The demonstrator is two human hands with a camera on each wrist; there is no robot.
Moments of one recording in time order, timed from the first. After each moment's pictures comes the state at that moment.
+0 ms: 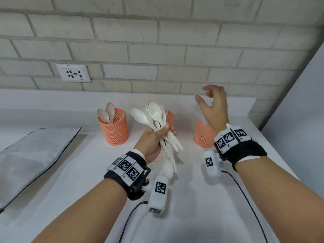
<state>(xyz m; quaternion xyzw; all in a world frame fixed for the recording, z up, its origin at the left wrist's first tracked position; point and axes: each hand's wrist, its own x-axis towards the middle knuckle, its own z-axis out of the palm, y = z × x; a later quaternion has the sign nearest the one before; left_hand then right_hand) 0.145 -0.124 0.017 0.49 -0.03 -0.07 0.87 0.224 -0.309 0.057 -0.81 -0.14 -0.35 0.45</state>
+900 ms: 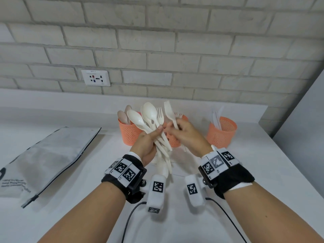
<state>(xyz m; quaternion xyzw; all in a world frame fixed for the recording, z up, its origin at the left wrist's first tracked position) 0.119 -0.073 0.027 0.47 0.02 -0.01 0.88 0.144 -0.205 0.052 -0.79 -0.19 0.06 0.58</state>
